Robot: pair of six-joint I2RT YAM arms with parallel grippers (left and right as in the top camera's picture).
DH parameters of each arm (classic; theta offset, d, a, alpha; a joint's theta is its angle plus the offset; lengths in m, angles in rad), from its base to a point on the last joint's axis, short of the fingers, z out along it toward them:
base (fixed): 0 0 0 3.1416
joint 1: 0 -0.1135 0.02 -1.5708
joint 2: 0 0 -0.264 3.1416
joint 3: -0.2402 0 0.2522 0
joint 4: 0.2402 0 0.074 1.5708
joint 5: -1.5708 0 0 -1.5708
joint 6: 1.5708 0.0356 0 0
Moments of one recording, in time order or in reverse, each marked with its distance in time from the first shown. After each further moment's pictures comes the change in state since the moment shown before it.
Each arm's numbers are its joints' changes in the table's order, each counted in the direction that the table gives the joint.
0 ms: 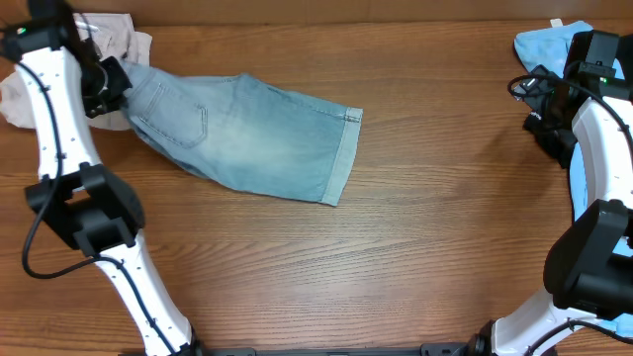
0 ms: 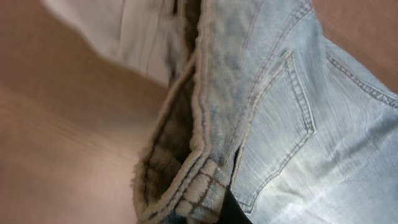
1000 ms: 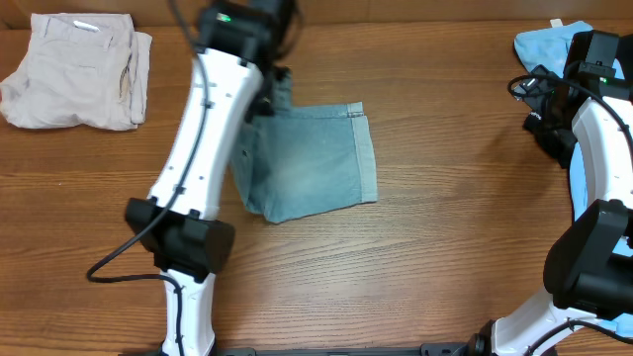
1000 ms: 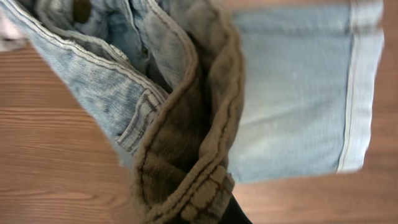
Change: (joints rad) left arm 0.682 0.206 0.037 0.195 0.195 -0.088; right arm 0.000 0.000 0.000 0.000 0.000 0.000
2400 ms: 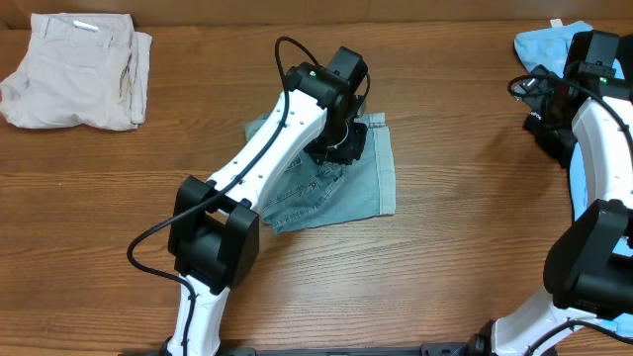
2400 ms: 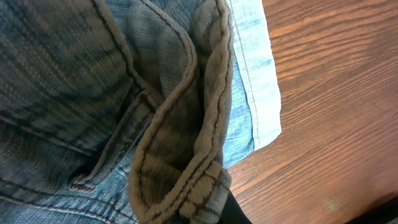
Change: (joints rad) left arm 0.184 0.000 0.460 -0.449 -0.397 0.063; right arm 0.000 0.000 0.000 0.000 0.000 0.000
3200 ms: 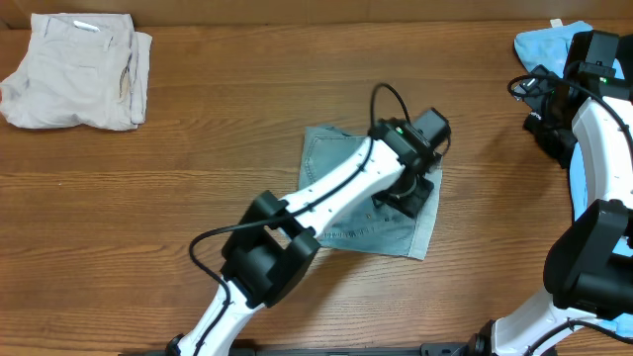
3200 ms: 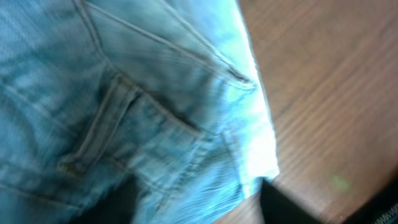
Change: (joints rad) left arm 0.301 -0.121 0.002 -0.127 -0.009 0.055; right arm 0.000 0.000 0.000 0.000 -0.001 0.000
